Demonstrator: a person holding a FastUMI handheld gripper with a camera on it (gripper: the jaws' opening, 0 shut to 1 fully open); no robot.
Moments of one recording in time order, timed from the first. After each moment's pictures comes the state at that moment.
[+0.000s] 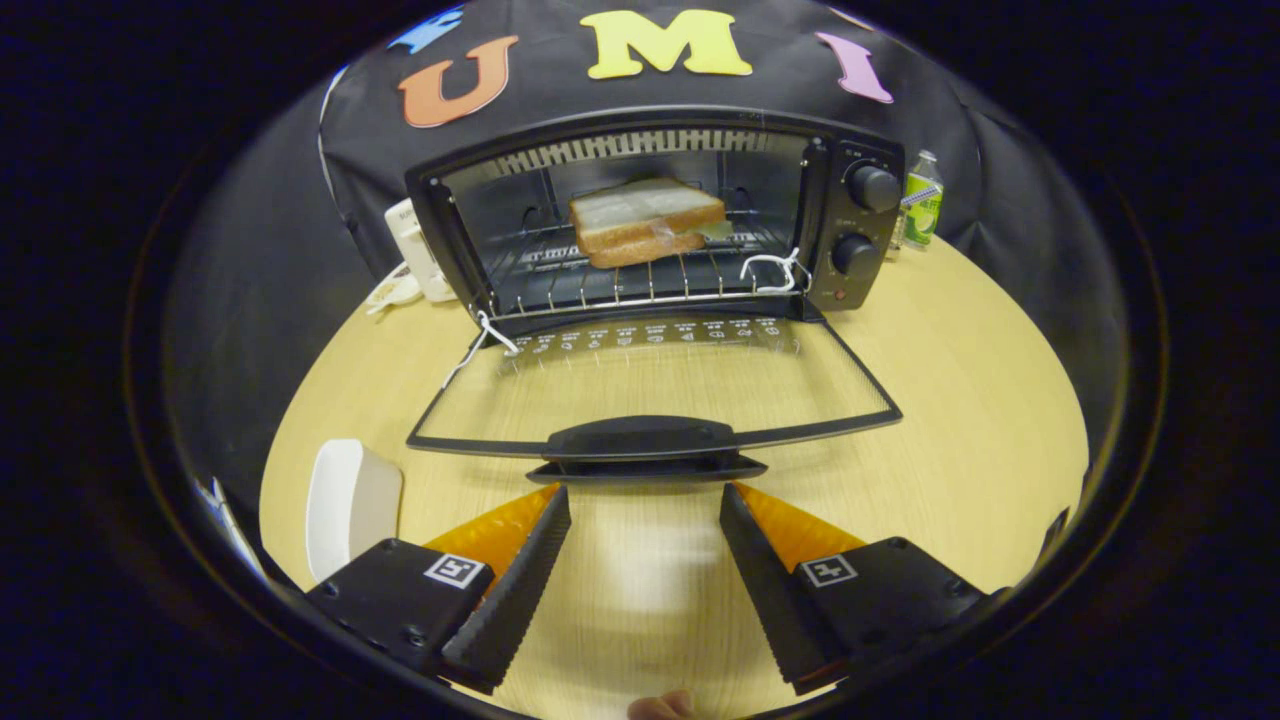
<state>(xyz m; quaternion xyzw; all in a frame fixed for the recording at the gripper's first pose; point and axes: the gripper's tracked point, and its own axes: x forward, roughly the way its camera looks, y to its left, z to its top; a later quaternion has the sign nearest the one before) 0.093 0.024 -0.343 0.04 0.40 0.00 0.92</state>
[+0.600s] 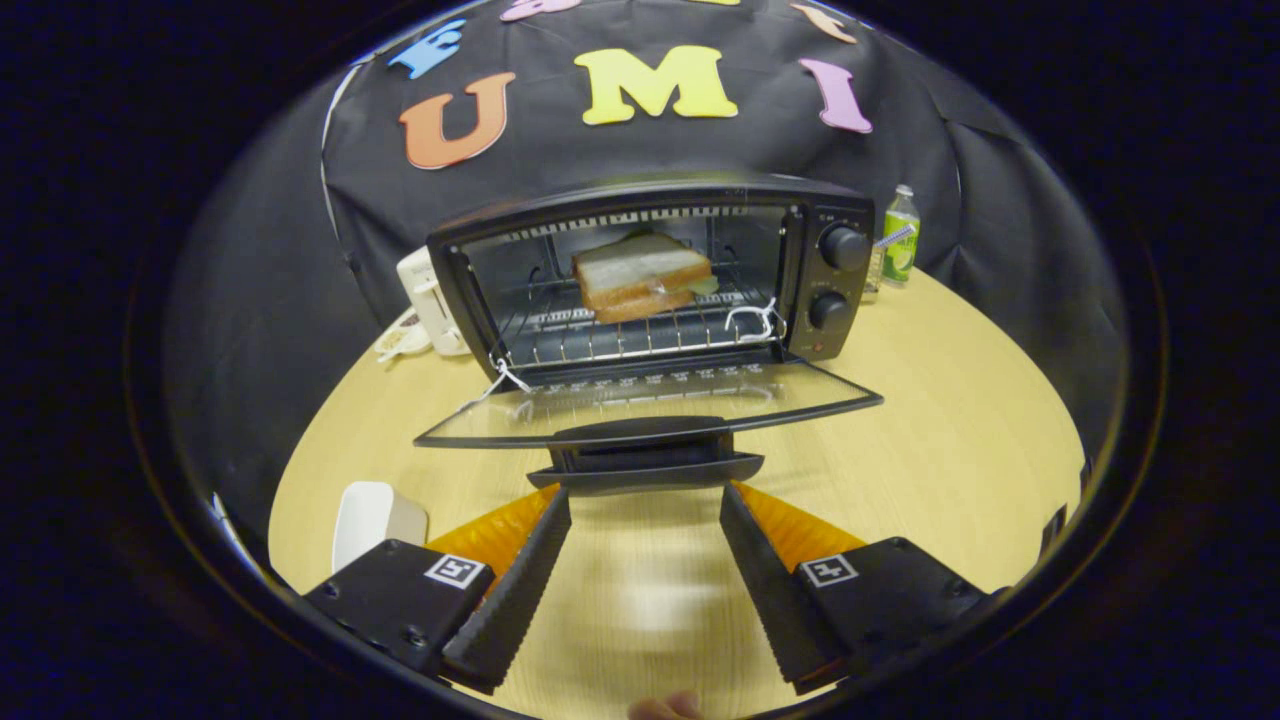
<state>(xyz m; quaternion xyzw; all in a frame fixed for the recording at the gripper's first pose) 0.094 0.024 -0.310 0.03 0.32 -0.01 0.95</state>
